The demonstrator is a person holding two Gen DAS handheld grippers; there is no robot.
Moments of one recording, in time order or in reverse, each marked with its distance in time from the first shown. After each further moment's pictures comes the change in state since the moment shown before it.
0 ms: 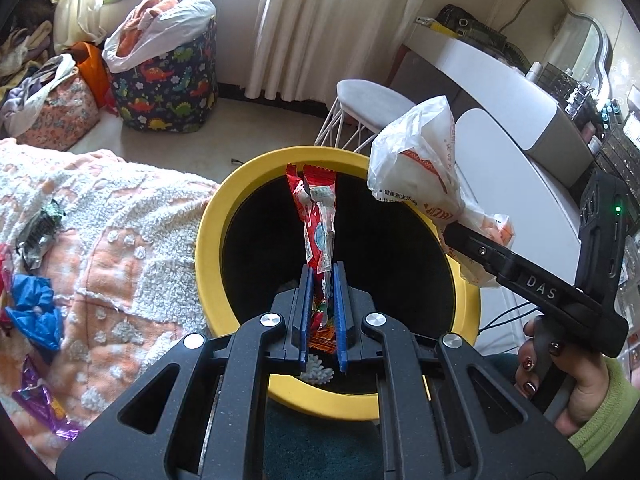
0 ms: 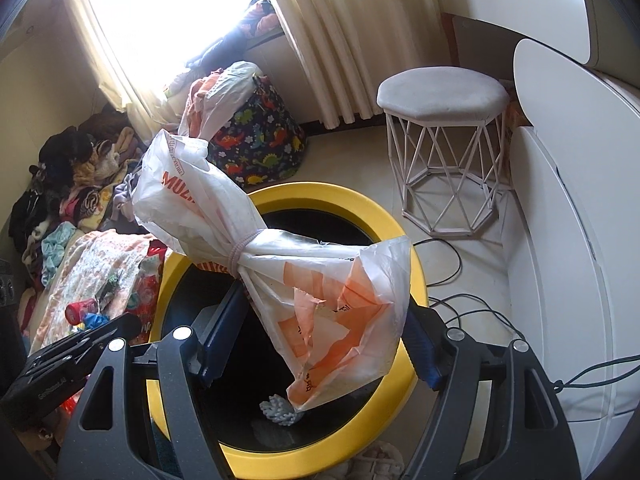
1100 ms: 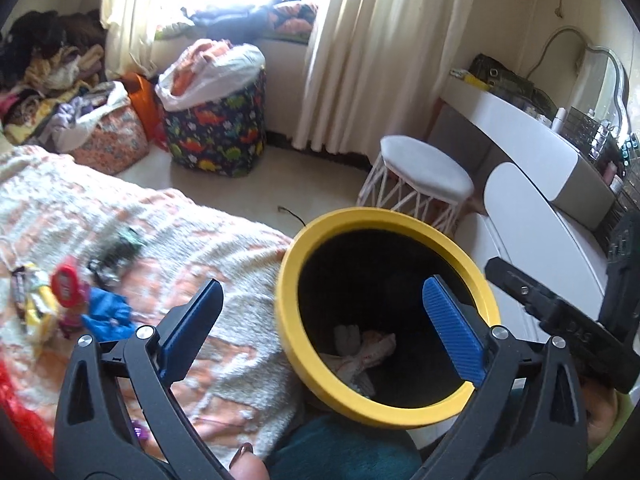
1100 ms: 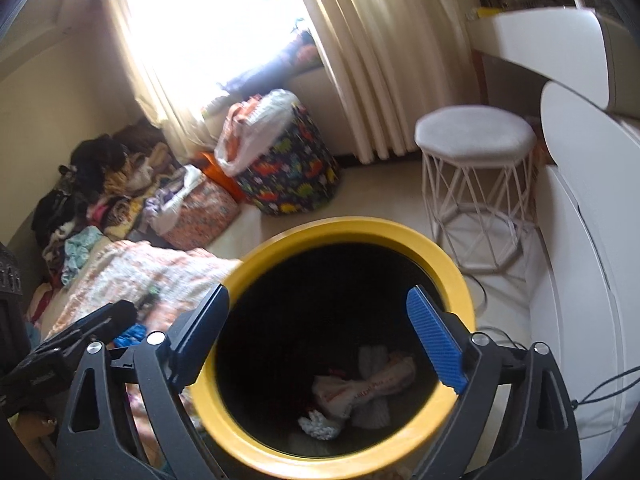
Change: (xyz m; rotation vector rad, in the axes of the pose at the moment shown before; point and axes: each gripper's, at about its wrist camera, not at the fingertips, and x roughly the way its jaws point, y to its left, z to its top) left arm -0.057 0.016 0.003 -0.045 -0.208 0.158; right arm -0.030 0.031 0.002 -0.065 -0.143 0.109
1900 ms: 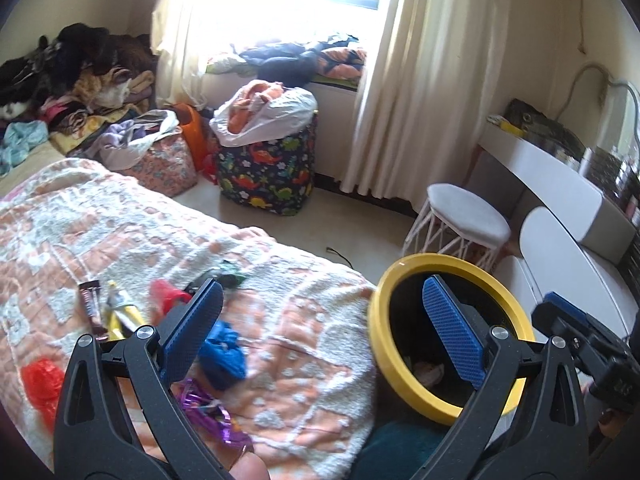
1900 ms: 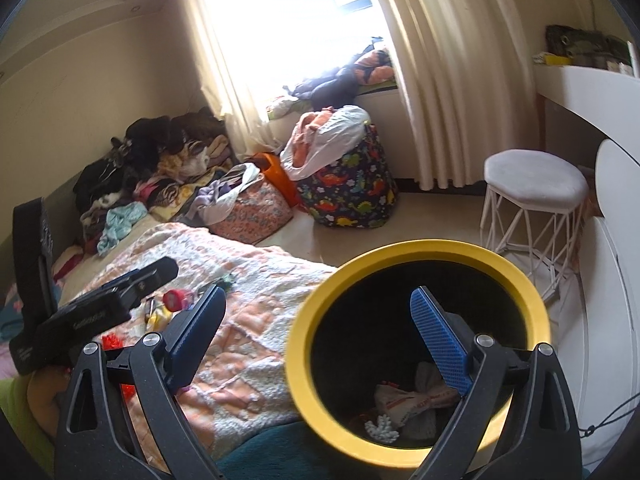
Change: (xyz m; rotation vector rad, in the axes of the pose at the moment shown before) left arm -0.056 0.072 0.005 -0.066 -0.154 0.128; right arm -0.016 0.087 -0.009 -0.179 -0.041 0.145
